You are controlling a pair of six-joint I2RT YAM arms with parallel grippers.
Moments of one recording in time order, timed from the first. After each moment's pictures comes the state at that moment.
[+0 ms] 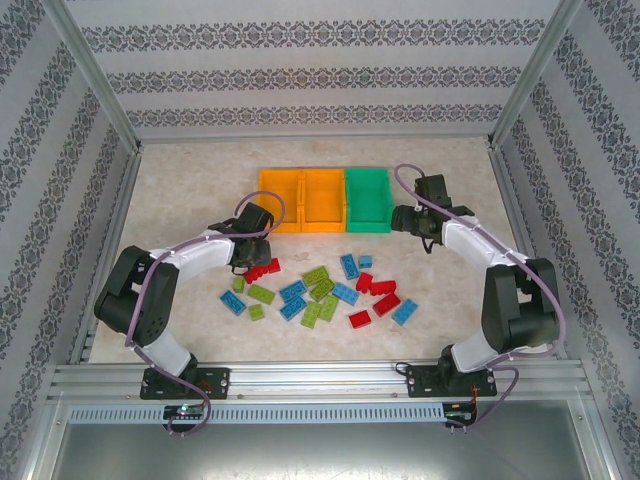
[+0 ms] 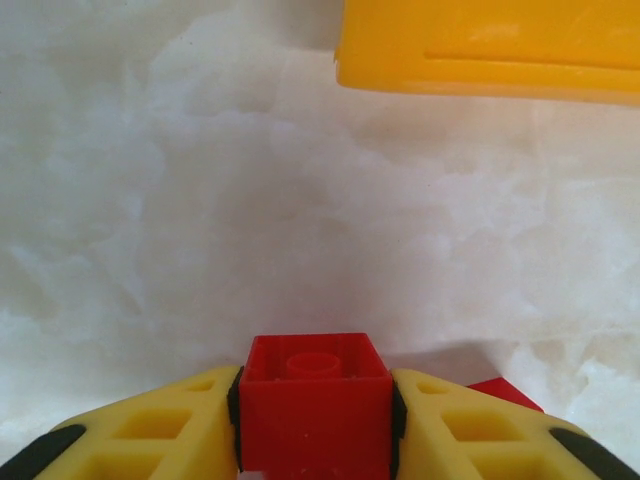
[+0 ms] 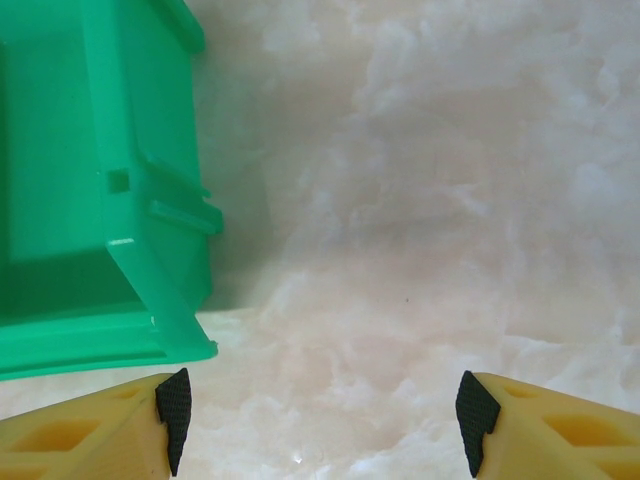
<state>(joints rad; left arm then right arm) -0.43 1.64 0.93 -0.48 -0.13 -0.53 0.15 1.53 0.96 -0.42 0.04 0.34</state>
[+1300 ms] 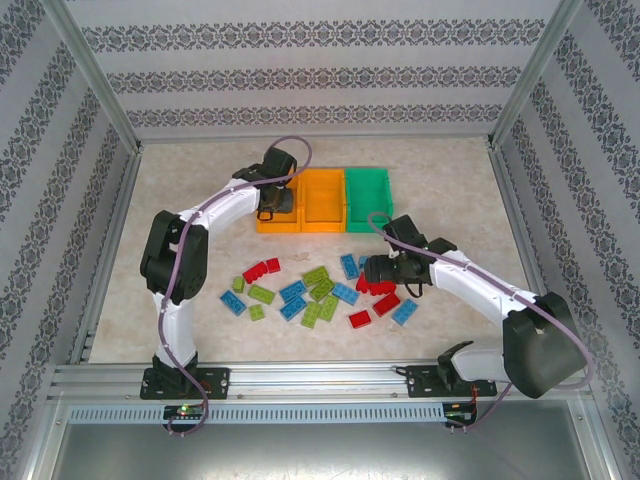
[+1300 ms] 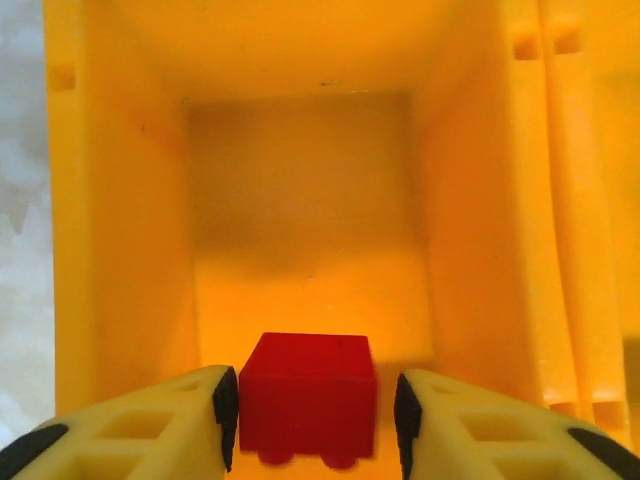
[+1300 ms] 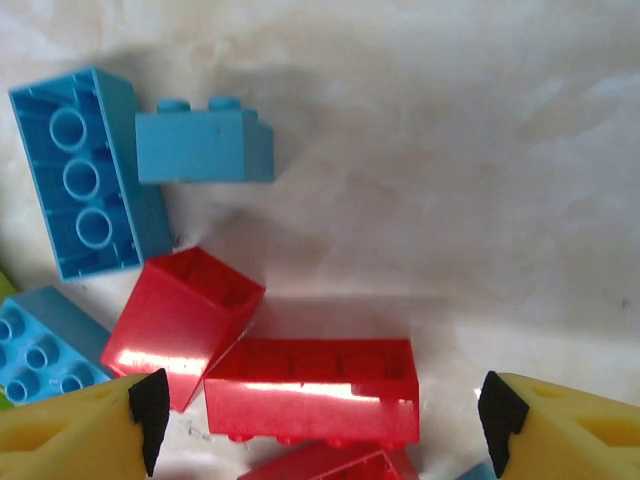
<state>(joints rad) -0.40 2.01 1.59 -0.65 -0.15 -0.35 0.48 1.31 0.76 -0.67 -0.02 0.44</state>
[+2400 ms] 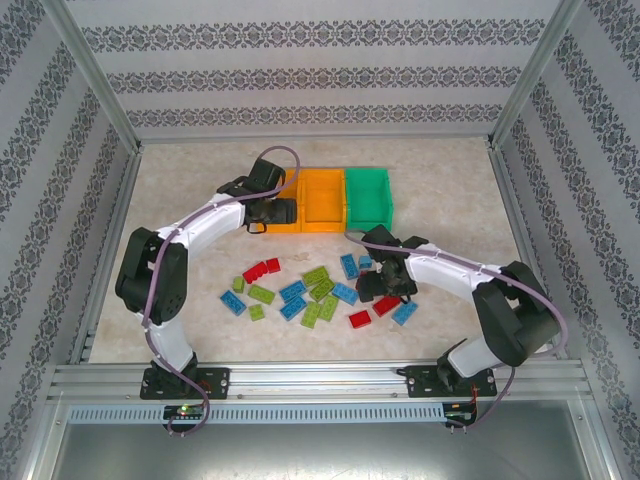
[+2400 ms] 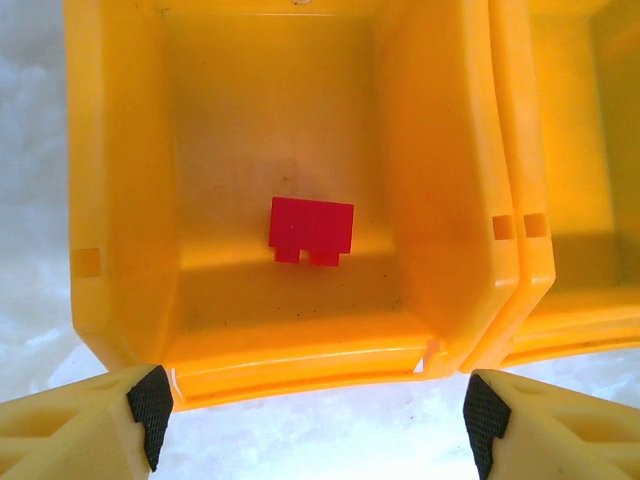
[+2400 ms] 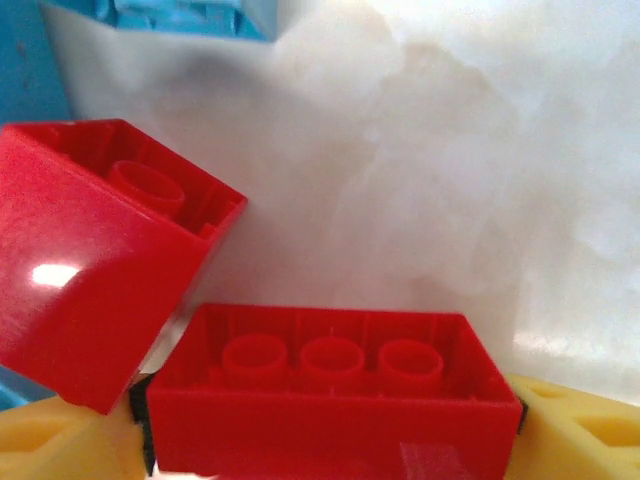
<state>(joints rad) -0.40 1.80 1.34 -0.56 -0.05 -0.40 0.57 1.52 0.81 -0.73 0.01 0.42</state>
